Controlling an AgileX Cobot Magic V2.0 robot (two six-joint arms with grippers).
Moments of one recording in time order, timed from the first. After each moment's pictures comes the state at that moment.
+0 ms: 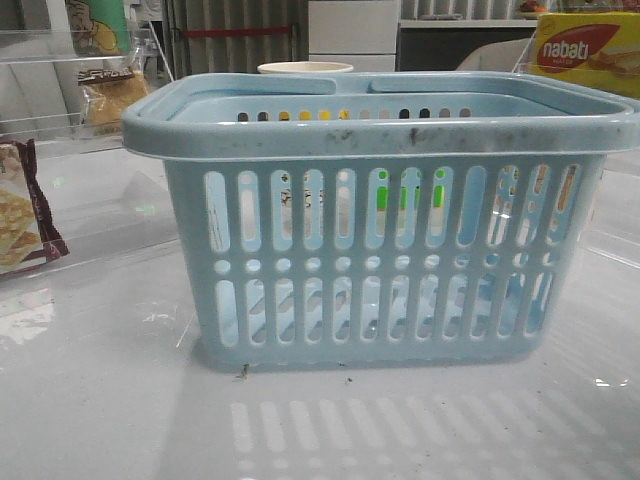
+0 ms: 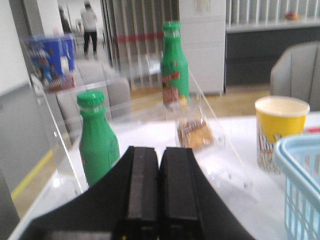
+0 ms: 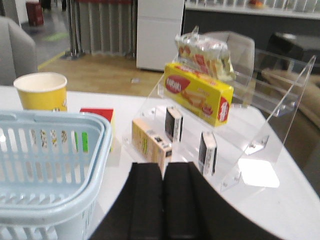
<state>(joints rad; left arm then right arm) 0.00 0.33 -0.62 -0.08 0.43 0.16 -0.03 0.29 -0.64 0.04 0.52 -0.05</state>
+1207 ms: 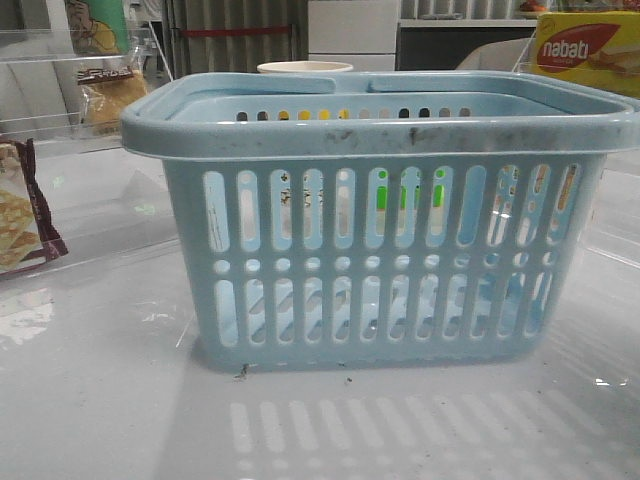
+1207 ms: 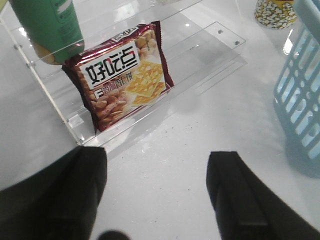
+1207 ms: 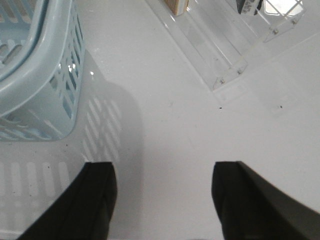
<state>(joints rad) -0.02 0.65 -0.62 -0.13 0.64 0.16 -0.04 0.80 -0.67 0.04 0.69 -0.05</state>
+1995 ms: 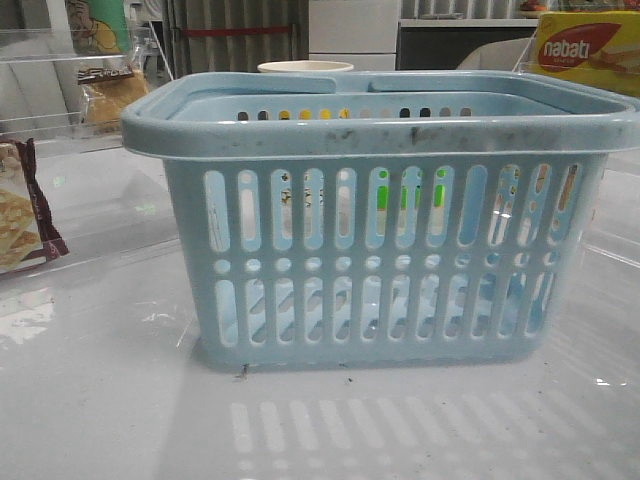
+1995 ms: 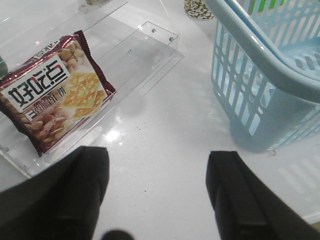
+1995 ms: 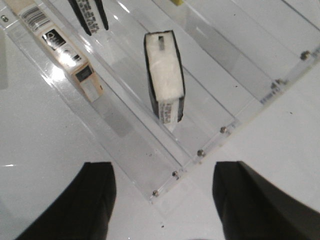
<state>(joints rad) -0.24 0.65 -0.62 -0.11 0.62 0.16 -0.24 1.55 -1.25 0.04 0.62 -0.05</state>
